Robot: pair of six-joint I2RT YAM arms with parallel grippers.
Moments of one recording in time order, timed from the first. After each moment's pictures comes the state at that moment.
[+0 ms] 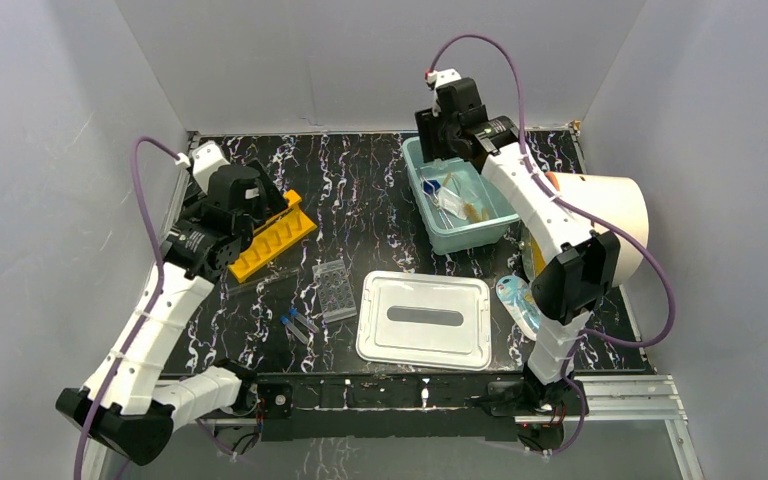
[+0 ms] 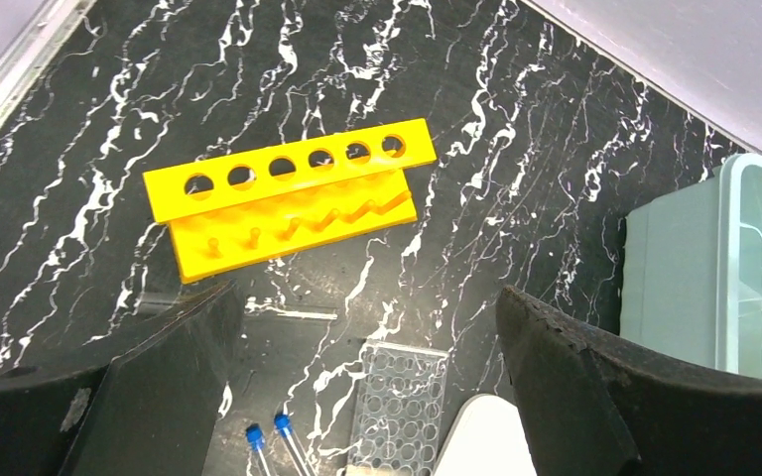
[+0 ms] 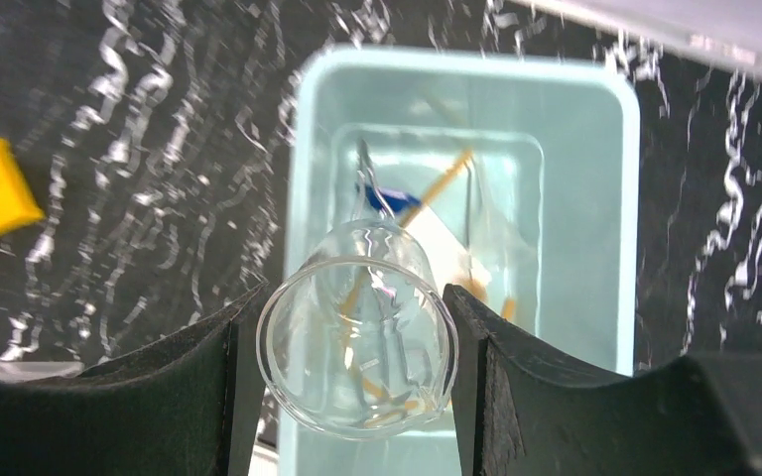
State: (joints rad) left arm -0.42 1.05 1.28 -0.86 -0.61 -0.68; right arm 0.52 1.84 1.98 -0.75 0.17 0.07
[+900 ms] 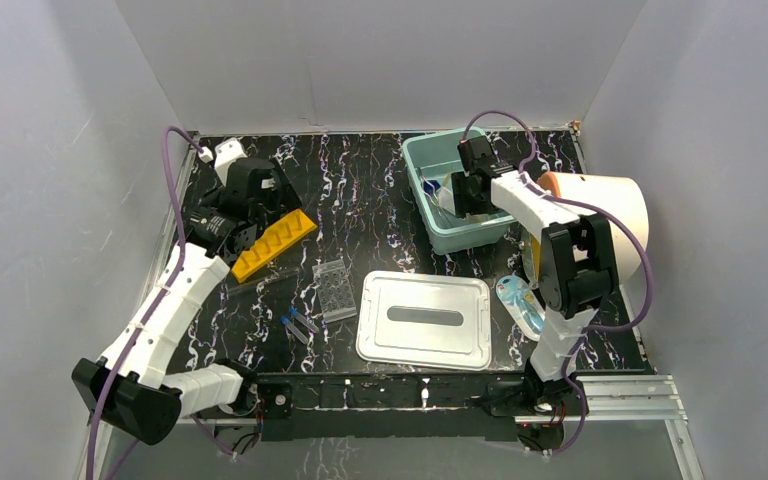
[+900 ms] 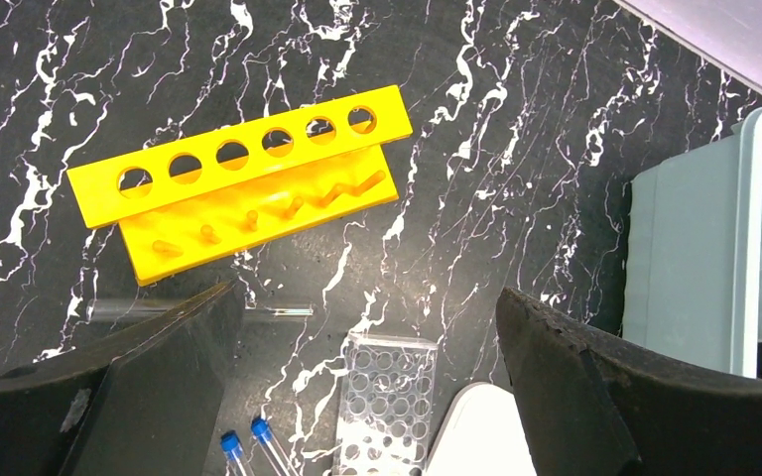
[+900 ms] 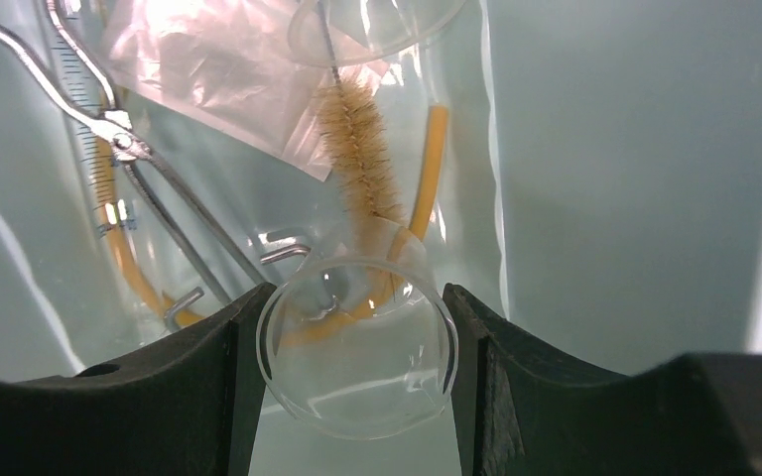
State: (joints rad) left arm -0.41 1.17 1.26 -0.77 -0.50 -0.66; right arm 0.35 1.85 1.45 -0.66 0.23 0.15
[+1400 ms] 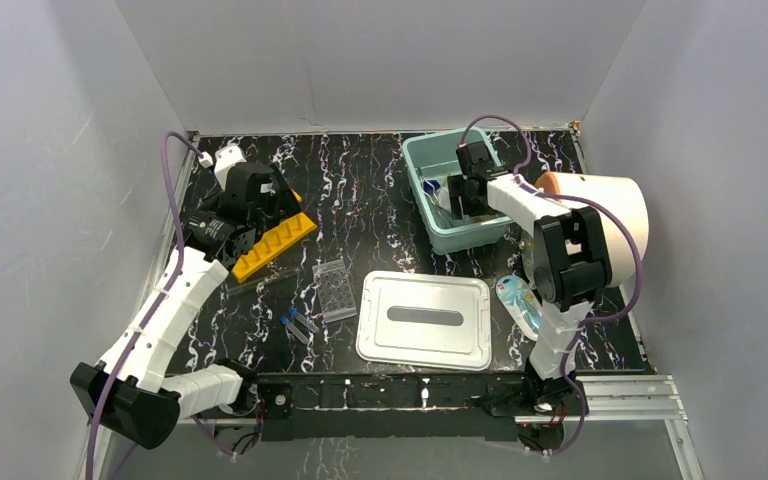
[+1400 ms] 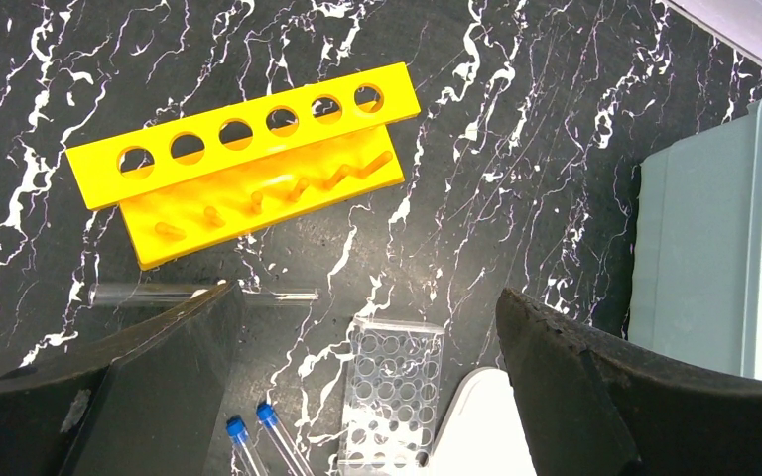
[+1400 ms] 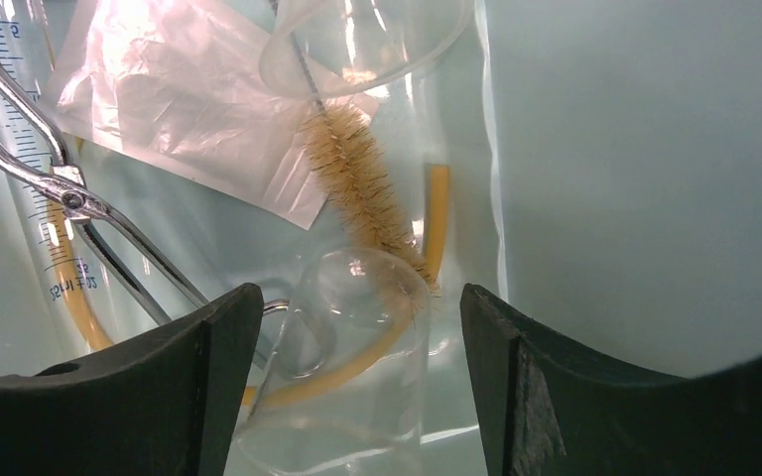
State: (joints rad) left arm -0.40 1.15 1.23 -0.79 -0.48 -0.67; right arm 0.34 1.91 1.41 -0.54 0.26 0.13
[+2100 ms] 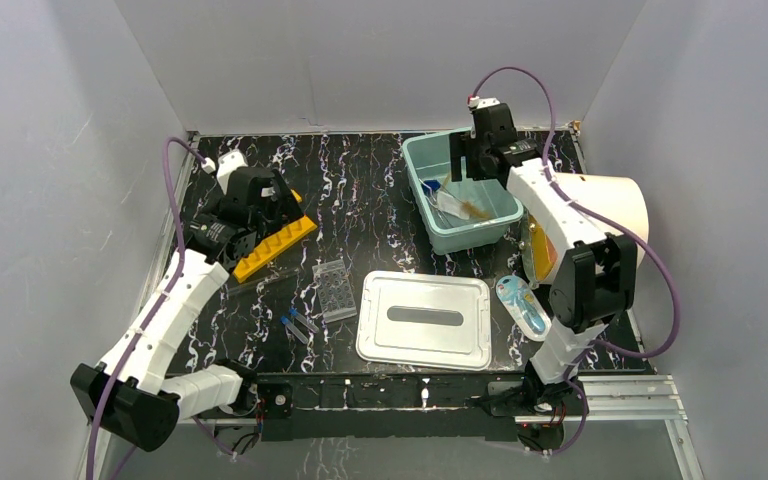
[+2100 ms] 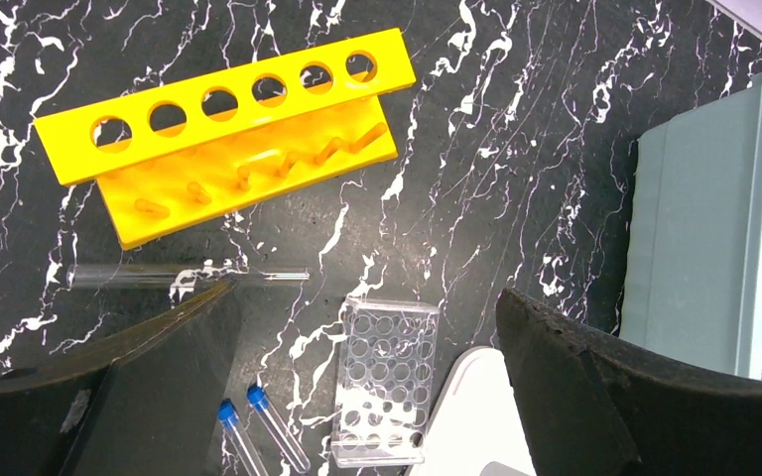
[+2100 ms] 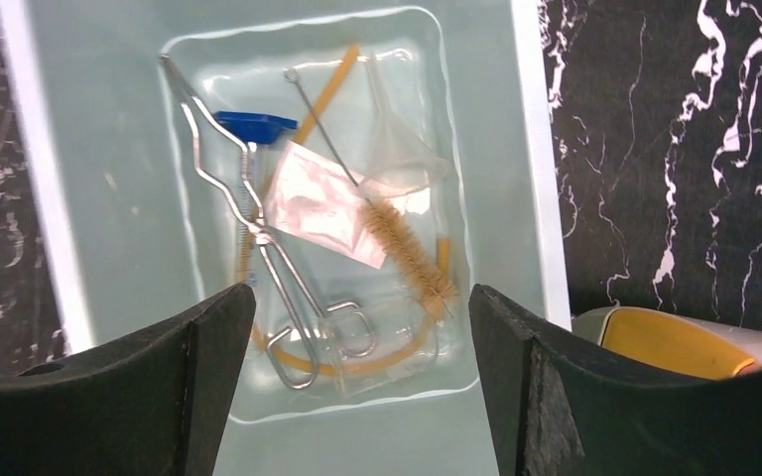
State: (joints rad) left arm -0.40 1.14 1.21 -0.79 -0.44 -0.69; right arm 0.34 1.75 1.59 -0.62 0.18 0.12
